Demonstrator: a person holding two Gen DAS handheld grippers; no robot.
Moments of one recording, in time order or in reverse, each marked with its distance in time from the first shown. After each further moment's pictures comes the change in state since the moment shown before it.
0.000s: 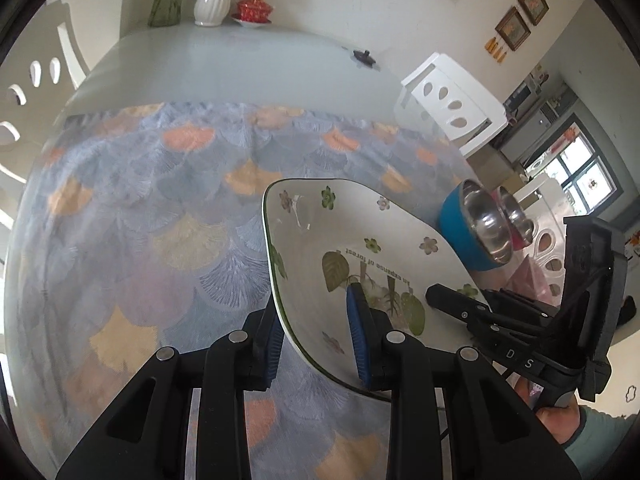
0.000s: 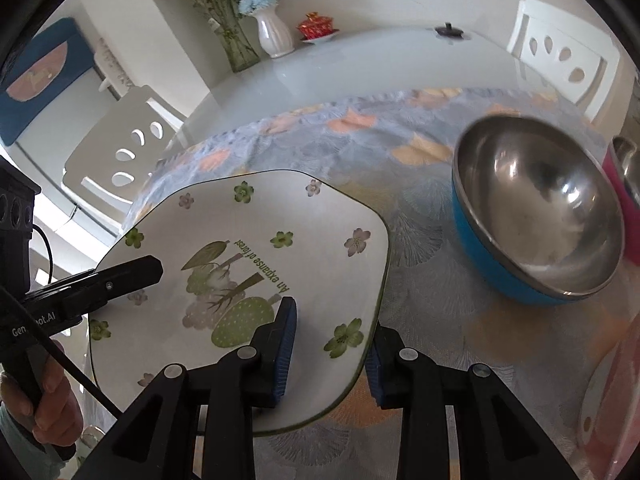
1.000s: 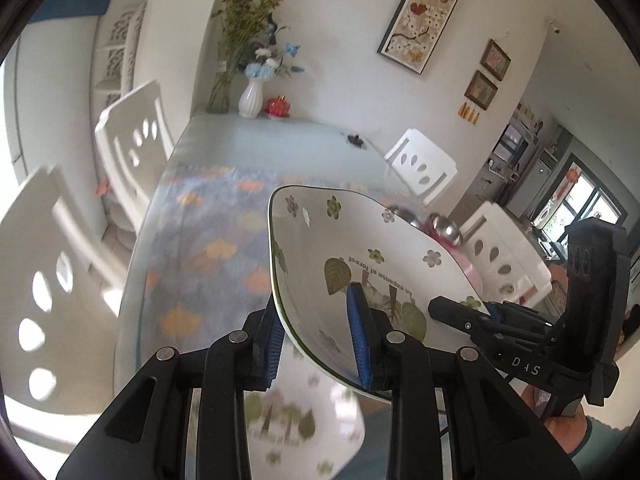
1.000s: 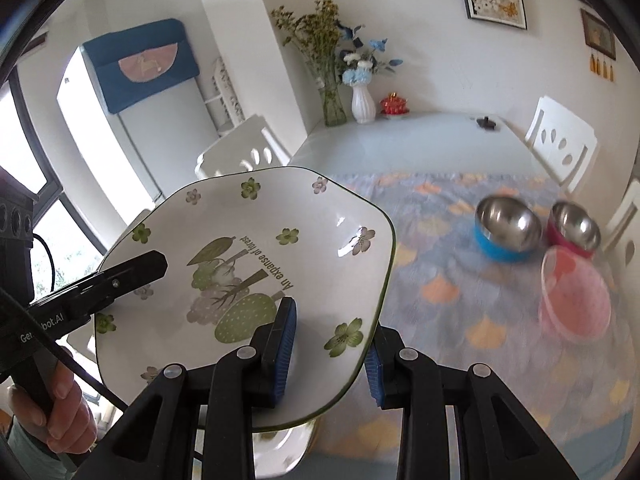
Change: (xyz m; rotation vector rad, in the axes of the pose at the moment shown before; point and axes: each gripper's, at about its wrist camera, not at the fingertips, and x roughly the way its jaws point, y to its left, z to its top) left arm -0.236 -0.054 -0.157 -0.013 -0.294 0.084; right arm -0.211 0.140 -0.131 -0.140 -0.163 0.081
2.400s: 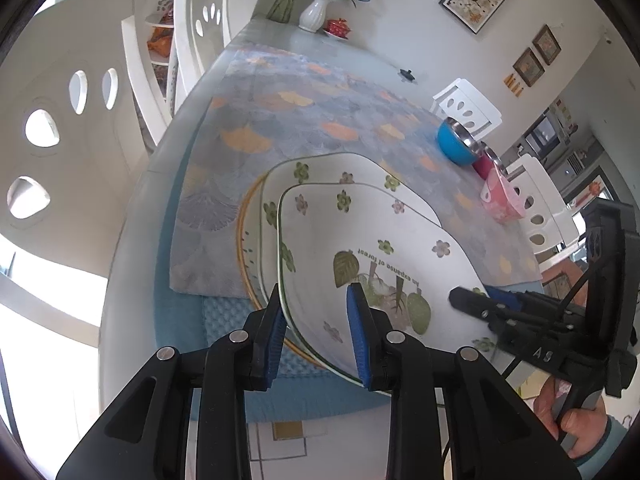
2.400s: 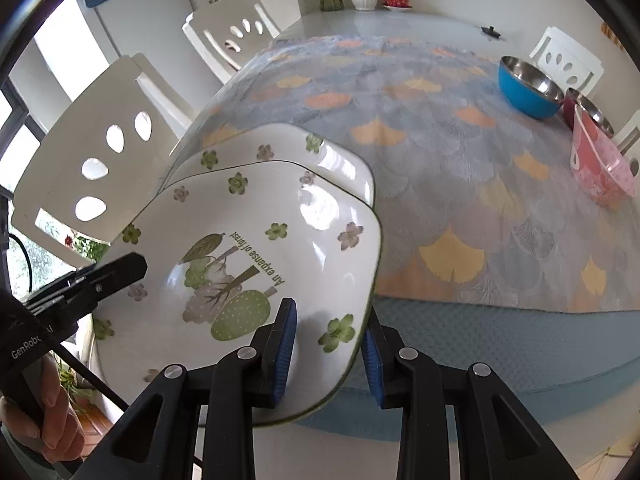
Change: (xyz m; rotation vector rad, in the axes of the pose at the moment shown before) left arm 0.013 0.077 -0.146 -0.161 0.183 0.056; right arm 0.068 0.042 -0.128 -0.022 0.299 -0.125
